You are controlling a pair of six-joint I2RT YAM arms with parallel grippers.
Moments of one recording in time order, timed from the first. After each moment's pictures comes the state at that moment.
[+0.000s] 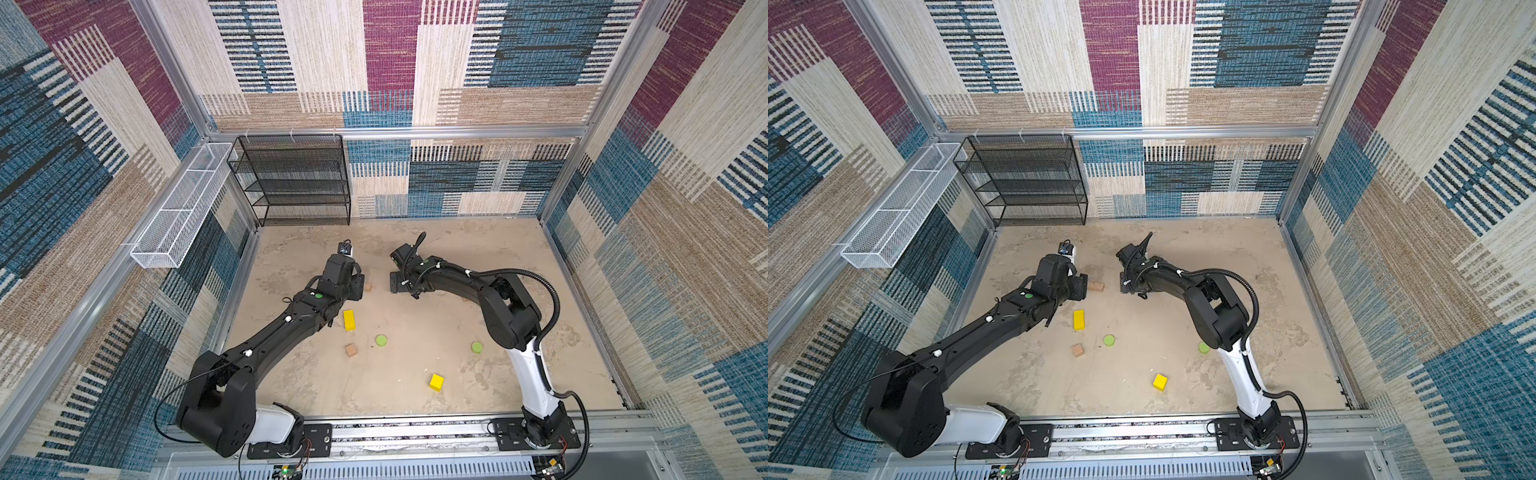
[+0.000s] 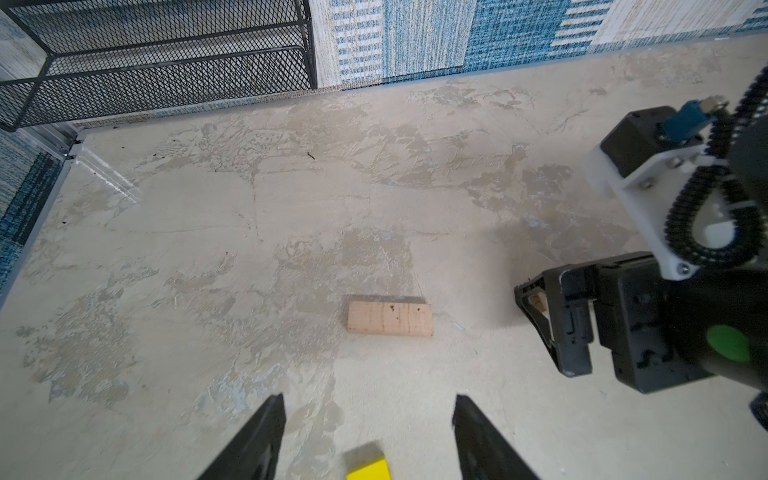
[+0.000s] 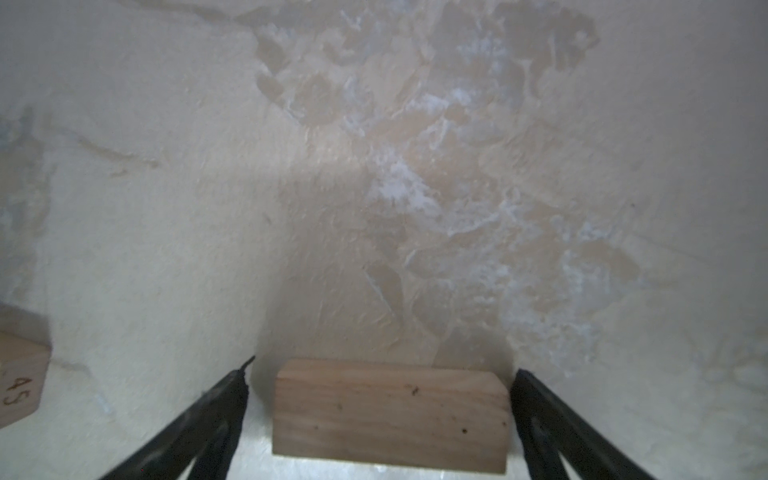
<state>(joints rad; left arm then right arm) -0.46 1.39 0.94 -0.24 -0.28 -0.16 0.65 2.22 1.67 -0.56 0.24 0.55</state>
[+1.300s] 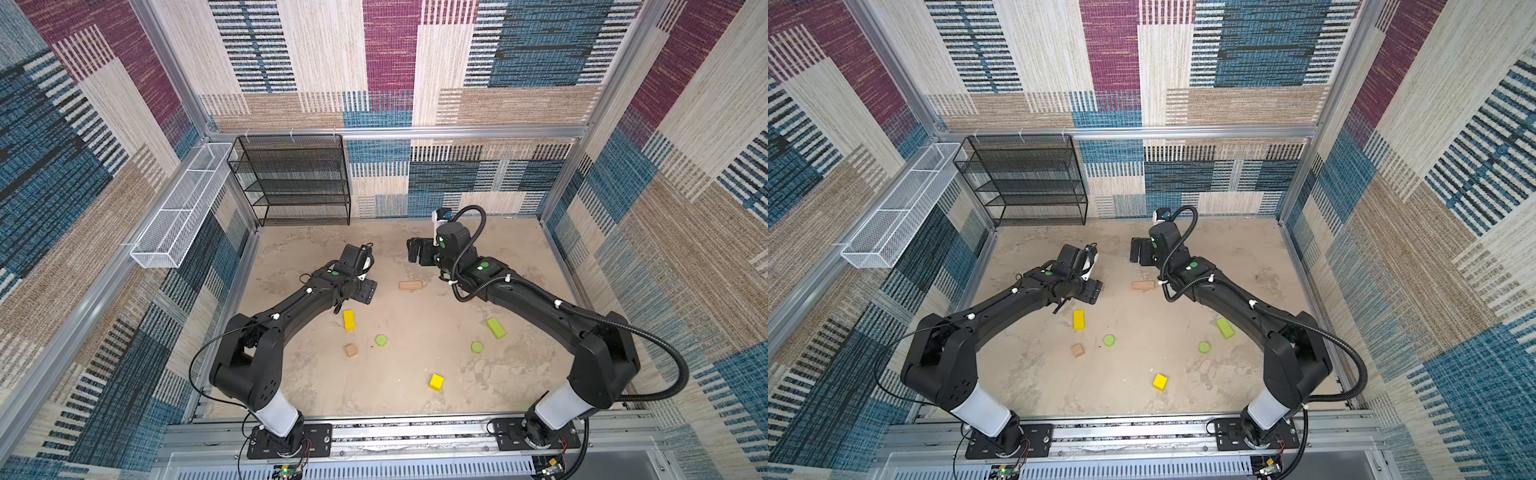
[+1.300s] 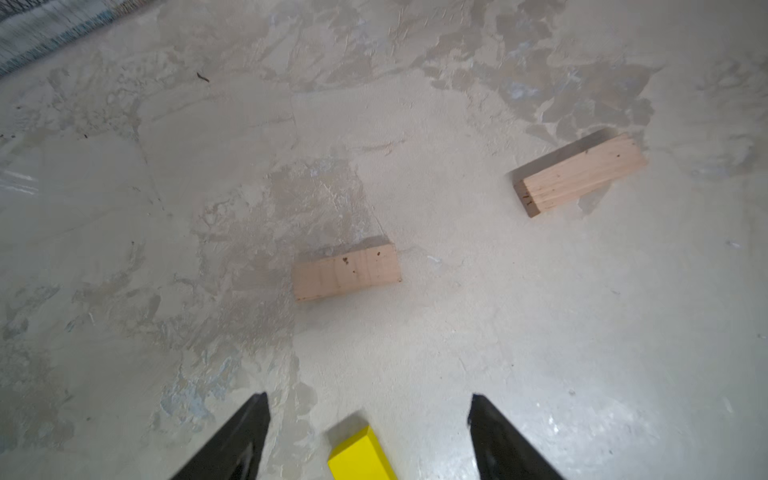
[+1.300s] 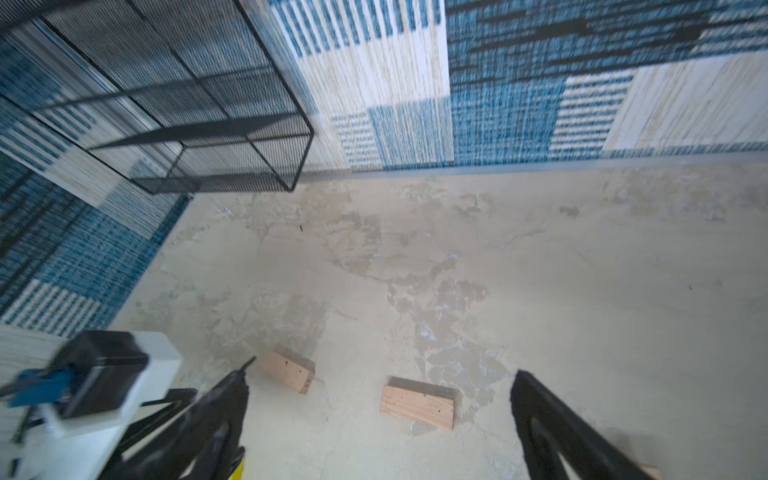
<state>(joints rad) -0.46 1.66 1.18 -0.52 -0.15 0.00 0.60 1.57 1.30 -0.16 0.22 0.43</state>
